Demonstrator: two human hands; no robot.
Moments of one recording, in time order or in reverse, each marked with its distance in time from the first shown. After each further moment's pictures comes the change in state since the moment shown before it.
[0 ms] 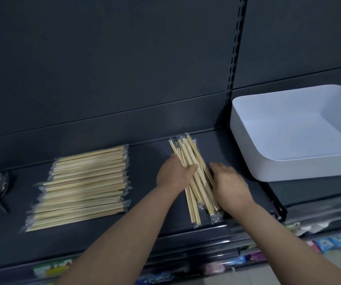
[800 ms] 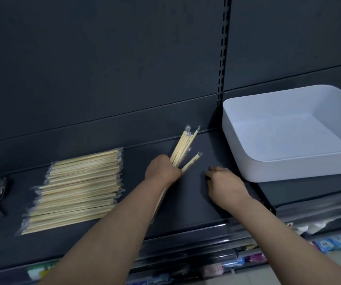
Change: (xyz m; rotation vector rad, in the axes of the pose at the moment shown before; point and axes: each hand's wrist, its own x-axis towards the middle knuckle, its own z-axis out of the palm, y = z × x) left_hand 0.006 0.016 -0.019 0.166 -0.040 -0.147; right_hand 0.008 0.019 -0.006 -0.088 -0.036 -0.027
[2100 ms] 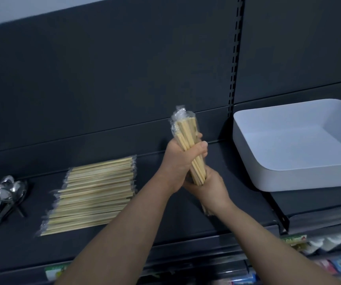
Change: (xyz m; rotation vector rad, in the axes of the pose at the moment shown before) left_hand -0.052 0.023 -0.047 -1.208 -0.095 0.494; right_hand -0.003 -0.066 -0.003 0.974 0.195 -0.074
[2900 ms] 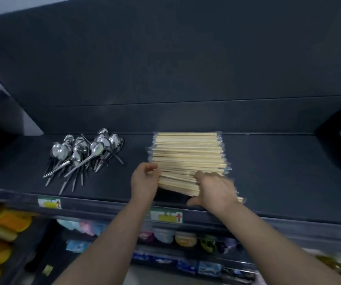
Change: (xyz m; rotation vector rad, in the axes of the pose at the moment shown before) left_hand -0.159 -0.043 -0.309 0.479 0.752 -0.196; right_hand -0.060 -0.070 0.218 -1.012 -0.423 -0.247
